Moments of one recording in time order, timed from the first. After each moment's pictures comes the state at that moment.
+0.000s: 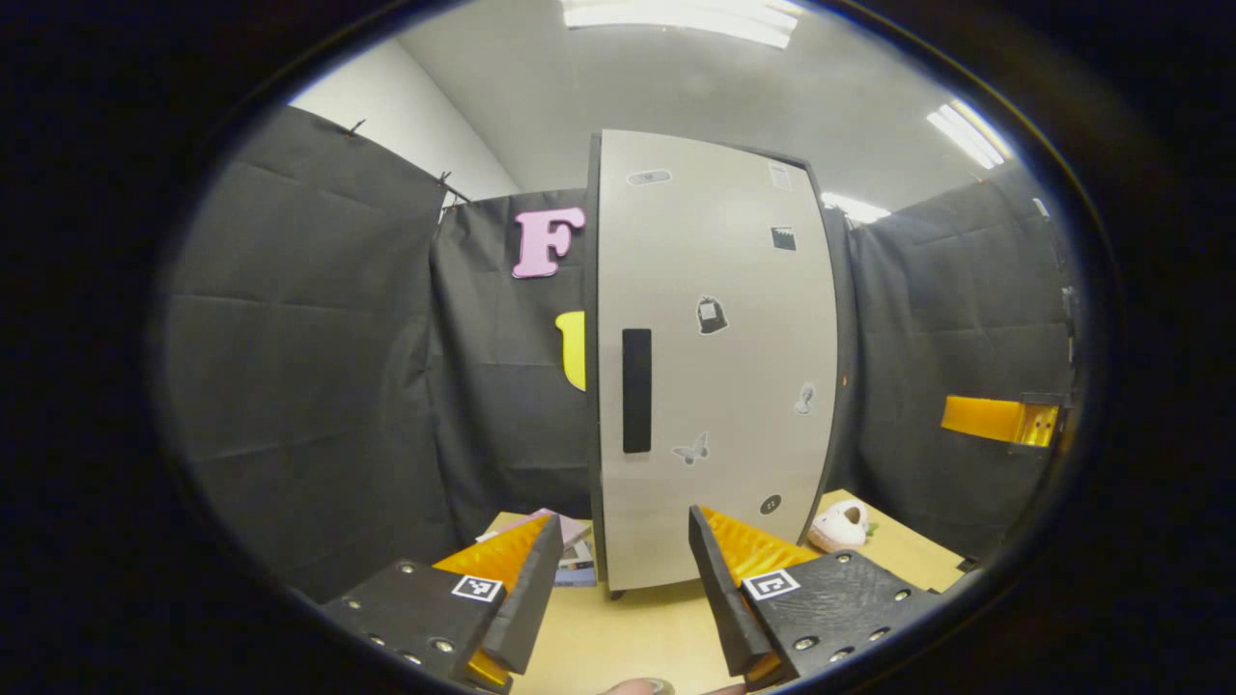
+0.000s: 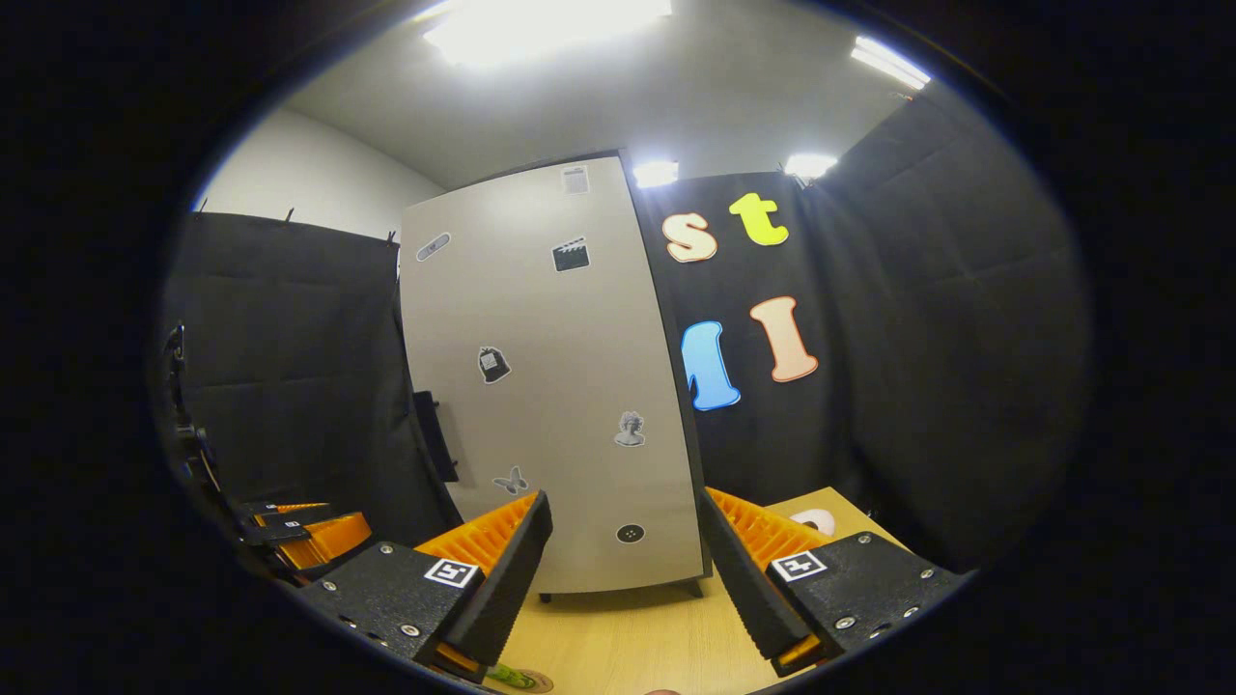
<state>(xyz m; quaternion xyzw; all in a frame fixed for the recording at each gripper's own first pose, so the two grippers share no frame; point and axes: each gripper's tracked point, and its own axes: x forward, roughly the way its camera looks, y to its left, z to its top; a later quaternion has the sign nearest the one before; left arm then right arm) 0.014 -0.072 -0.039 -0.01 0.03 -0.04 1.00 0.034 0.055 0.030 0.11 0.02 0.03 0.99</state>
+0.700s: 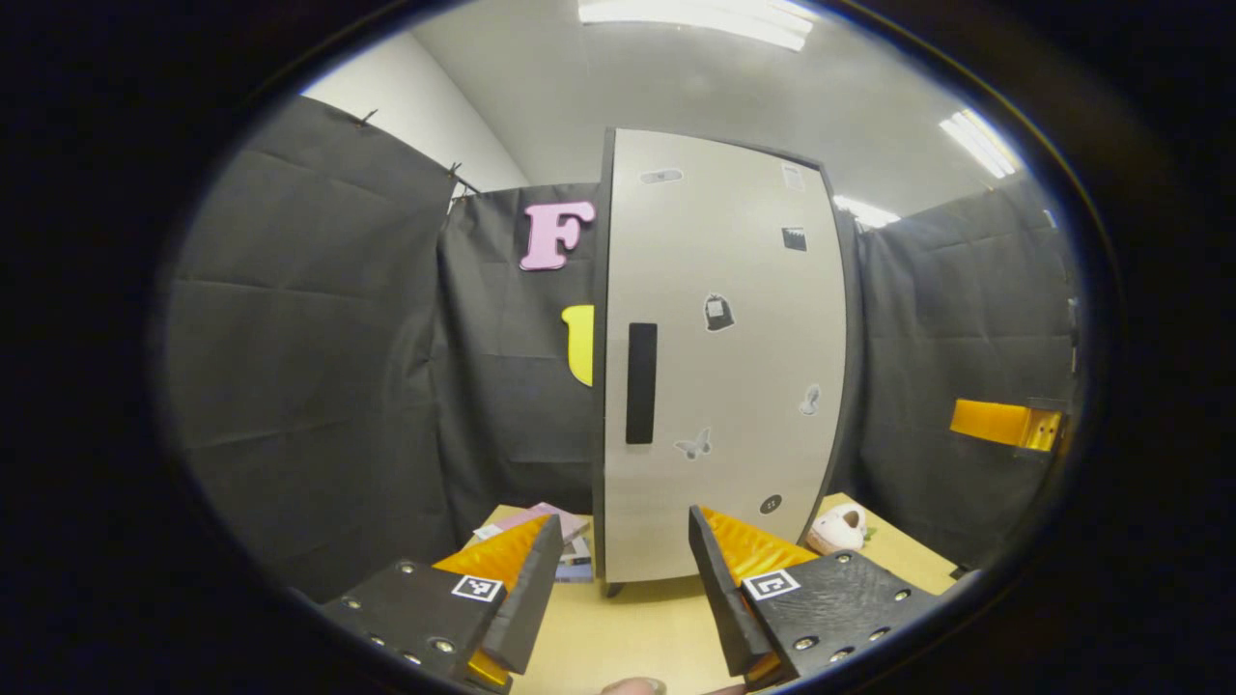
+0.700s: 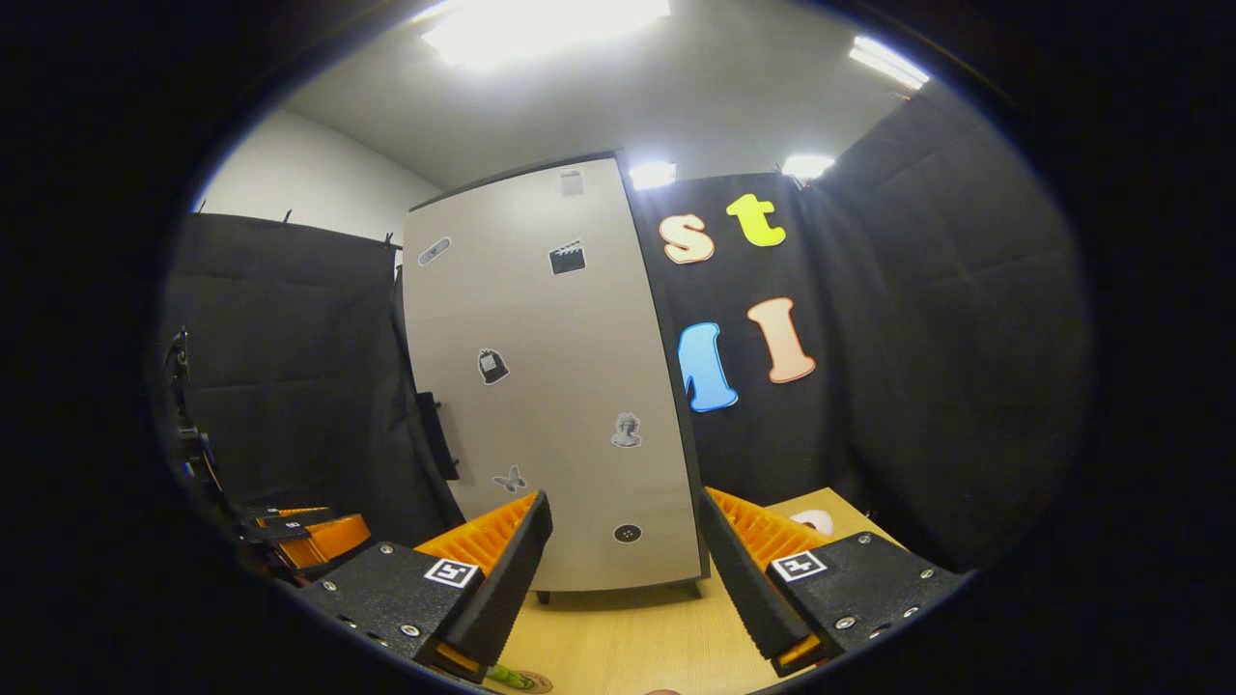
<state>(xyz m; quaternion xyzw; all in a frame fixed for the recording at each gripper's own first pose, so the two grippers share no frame) 0.015 -0.072 -0.043 -0.03 0.04 -0.03 1.00 0.034 0.055 0.030 0.11 0.01 0.03 0.99</state>
